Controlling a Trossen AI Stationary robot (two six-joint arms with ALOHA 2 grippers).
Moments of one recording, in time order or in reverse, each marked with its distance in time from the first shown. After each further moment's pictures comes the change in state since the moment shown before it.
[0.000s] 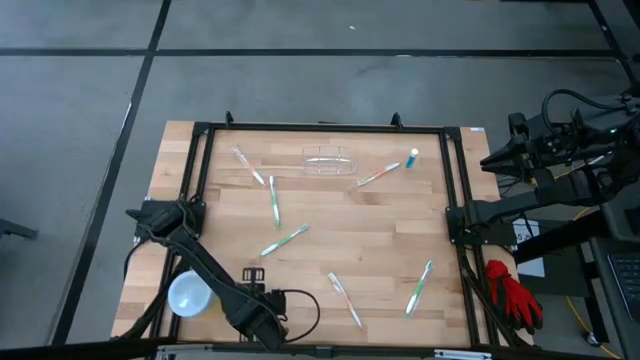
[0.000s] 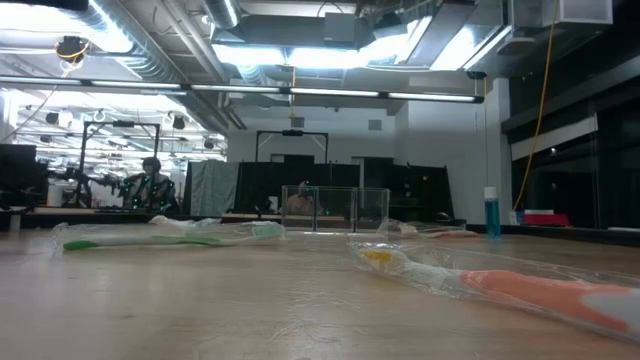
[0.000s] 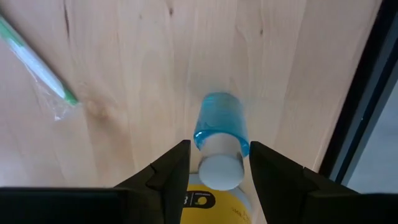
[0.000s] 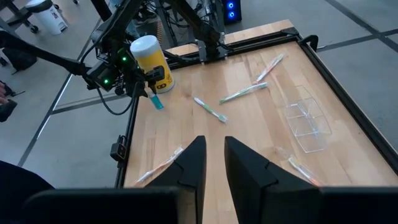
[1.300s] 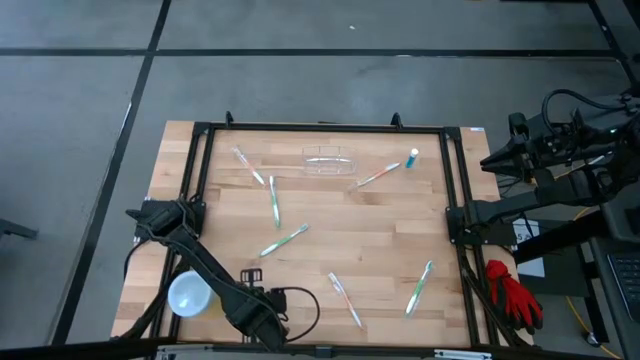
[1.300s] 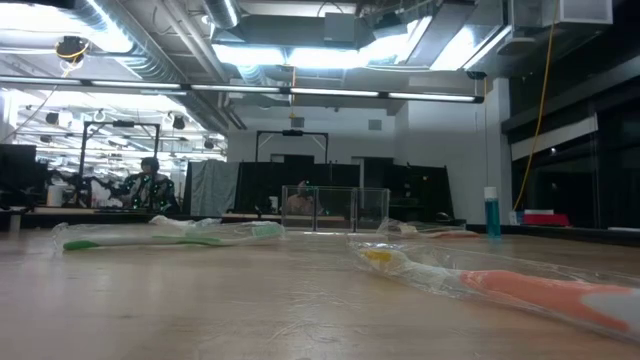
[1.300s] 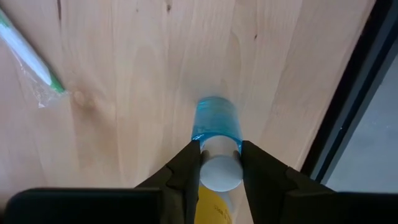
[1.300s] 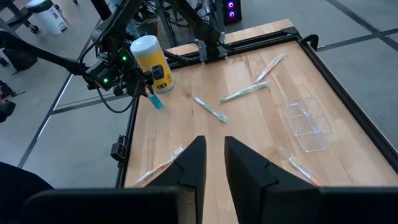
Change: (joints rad) left arm 0.001 -0.004 0.003 0.016 0.026 -0.095; right arm 0.000 0.000 0.000 -0.001 -0.001 0.002
